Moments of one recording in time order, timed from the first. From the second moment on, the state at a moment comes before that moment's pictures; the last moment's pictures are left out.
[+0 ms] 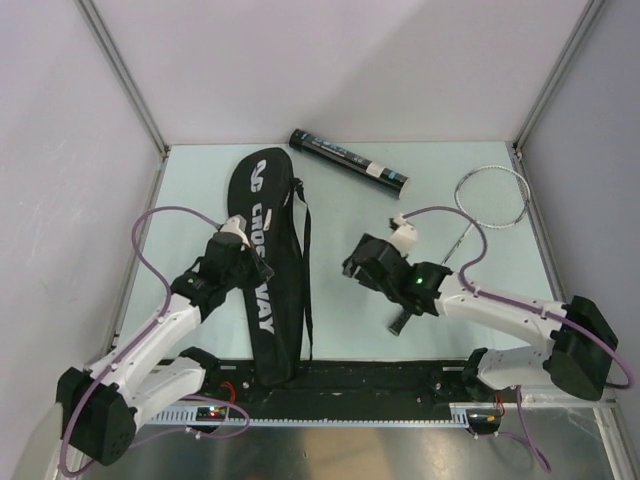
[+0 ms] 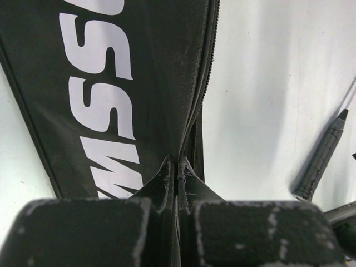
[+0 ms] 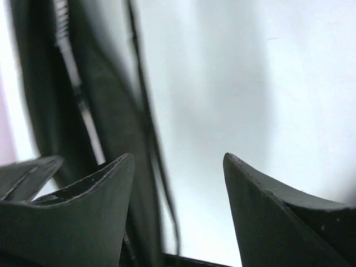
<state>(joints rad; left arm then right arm) -0.43 0.92 0.59 -0.37 -0.01 -0.66 1.01 1.29 0.89 -0.32 0.49 1.16</state>
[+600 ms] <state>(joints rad) -0.19 0.98 0.57 -0.37 0.17 -0.74 0.65 1.37 0.89 -0.79 0.54 1.30</state>
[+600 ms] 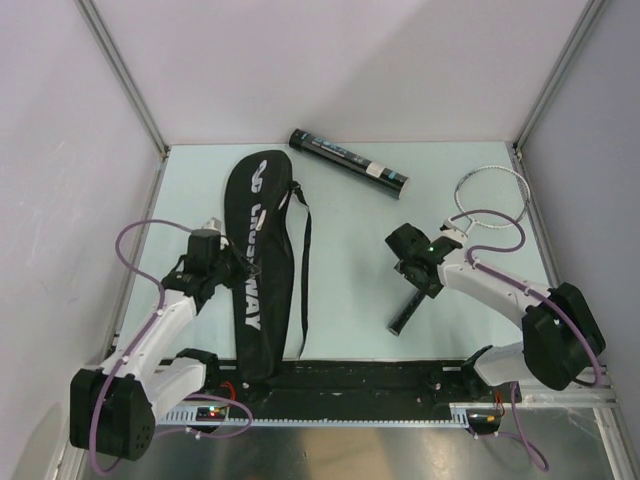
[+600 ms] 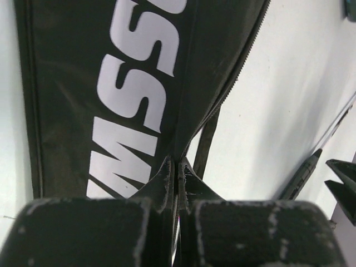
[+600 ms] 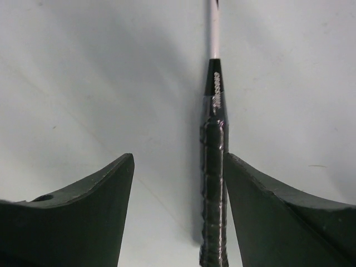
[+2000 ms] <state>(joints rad) -0.09 0.76 0.49 -0.48 0.03 -0.92 0.58 1.46 0.75 -0.70 0.48 1.39</state>
